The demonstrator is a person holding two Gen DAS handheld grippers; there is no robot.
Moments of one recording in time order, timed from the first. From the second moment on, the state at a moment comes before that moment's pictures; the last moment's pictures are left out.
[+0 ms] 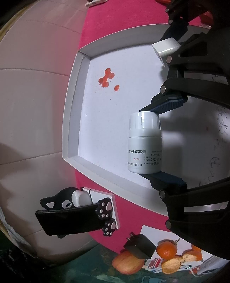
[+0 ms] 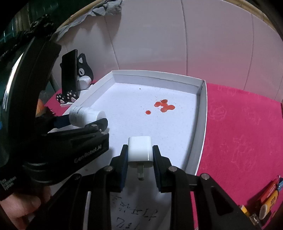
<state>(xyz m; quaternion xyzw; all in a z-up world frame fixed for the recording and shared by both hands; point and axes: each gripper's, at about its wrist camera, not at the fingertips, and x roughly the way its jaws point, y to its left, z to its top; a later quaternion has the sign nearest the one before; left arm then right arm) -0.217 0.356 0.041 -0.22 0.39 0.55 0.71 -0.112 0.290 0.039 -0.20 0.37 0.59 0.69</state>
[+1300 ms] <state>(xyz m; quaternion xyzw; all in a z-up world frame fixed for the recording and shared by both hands) -0.237 0.182 0.094 -0.25 0.17 0.48 0.82 -0.029 0.089 0.131 -0.07 0.20 0.54 0.81</state>
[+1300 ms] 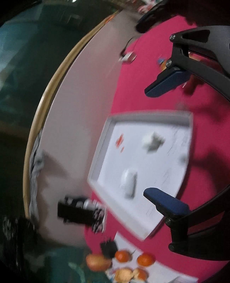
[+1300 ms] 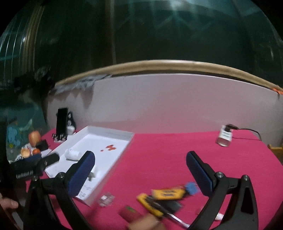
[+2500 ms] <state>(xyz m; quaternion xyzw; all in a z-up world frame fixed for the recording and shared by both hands) -0.064 0.114 0.015 -0.13 0.39 0.23 0.88 0.059 0.060 0.024 -0.23 0.37 0.51 0.74</state>
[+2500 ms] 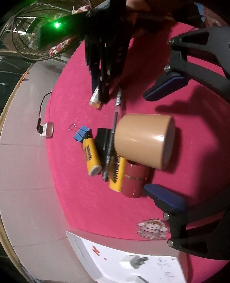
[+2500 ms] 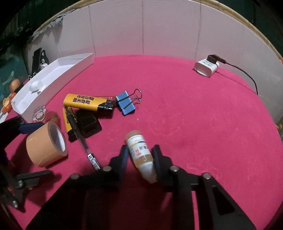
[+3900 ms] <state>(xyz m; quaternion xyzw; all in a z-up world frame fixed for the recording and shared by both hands) -0.157 0.119 0.076 -0.17 0.26 0.34 0.88 -0.009 0.041 0.110 -0.12 0.29 0.59 0.74</state>
